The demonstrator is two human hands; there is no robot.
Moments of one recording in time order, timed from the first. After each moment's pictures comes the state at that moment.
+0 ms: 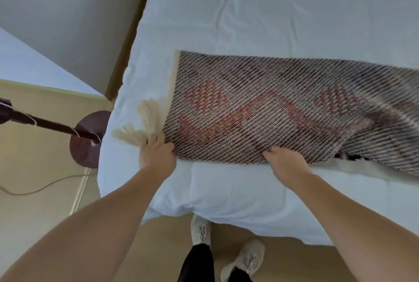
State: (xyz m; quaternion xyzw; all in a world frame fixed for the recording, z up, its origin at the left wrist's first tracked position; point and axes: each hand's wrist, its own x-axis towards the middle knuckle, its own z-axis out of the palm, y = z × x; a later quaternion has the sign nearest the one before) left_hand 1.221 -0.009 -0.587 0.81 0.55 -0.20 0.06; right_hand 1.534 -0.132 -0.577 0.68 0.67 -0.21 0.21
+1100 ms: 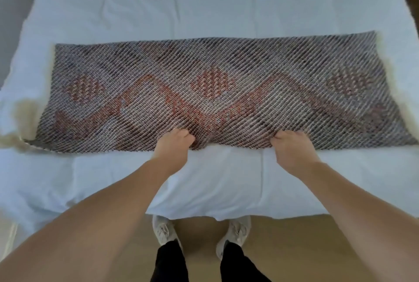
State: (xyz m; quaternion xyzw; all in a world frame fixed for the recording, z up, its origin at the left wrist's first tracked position) left_hand 1.547 -0.163 -0.594 0.91 0.36 -0.17 0.12; right_hand 1.820 -0.315 -0.582 0.74 0.64 -0.13 0.17
